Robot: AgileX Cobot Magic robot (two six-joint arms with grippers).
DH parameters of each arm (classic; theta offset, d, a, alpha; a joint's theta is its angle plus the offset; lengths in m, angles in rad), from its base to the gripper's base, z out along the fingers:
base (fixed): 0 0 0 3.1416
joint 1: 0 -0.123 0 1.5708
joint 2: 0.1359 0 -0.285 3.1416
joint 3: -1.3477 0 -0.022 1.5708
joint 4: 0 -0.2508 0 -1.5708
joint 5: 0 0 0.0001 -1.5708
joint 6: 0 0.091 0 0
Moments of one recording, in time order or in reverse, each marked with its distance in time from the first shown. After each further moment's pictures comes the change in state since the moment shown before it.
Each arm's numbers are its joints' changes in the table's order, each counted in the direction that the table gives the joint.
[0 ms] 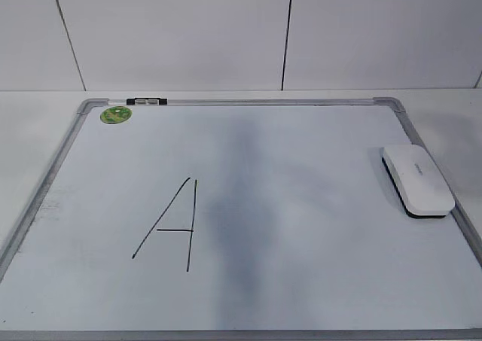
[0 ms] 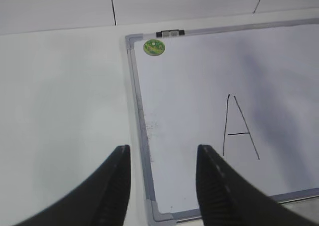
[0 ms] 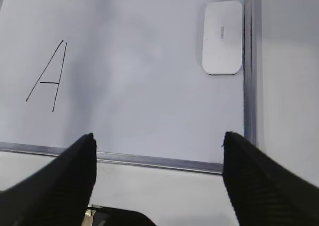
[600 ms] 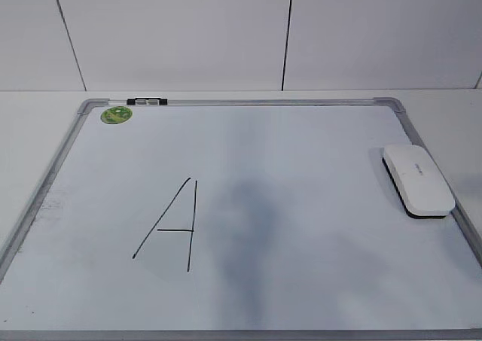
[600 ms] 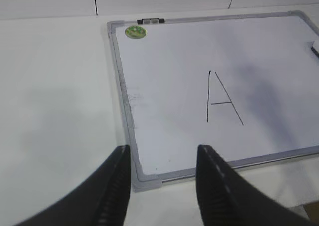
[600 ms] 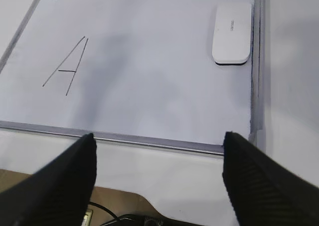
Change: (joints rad) left arm 0.024 -0.454 -0.360 0.038 -0.009 -0.011; right arm 0.000 -0.411 -0.238 -0.033 -0.008 -0.043
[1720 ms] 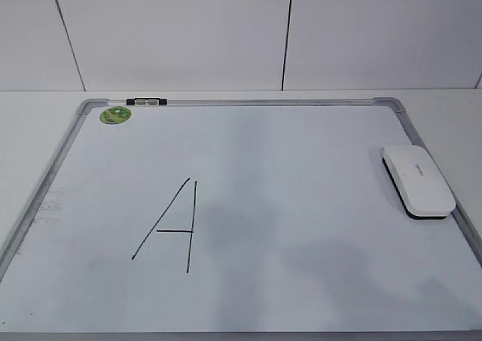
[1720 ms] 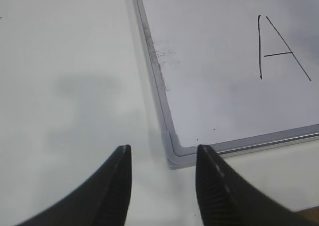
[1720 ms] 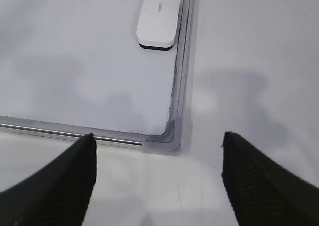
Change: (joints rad) left arm 0.000 -0.140 -0.375 -0.106 0.160 0.044; right arm 0.000 -0.319 -0.349 0.245 0.107 -0.094
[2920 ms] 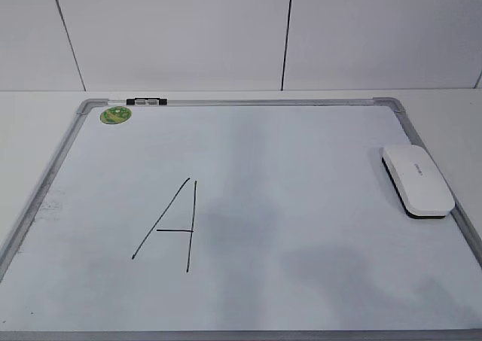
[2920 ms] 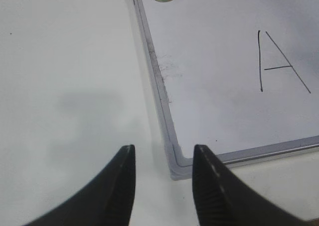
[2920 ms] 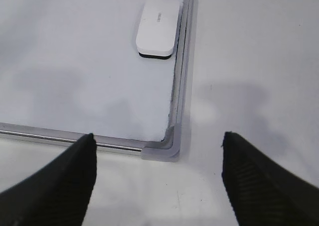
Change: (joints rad) left arm 0.000 -0.040 -0.002 -0.010 0.015 0.000; right arm 0.000 -0.027 -0.002 0.001 0.007 0.000
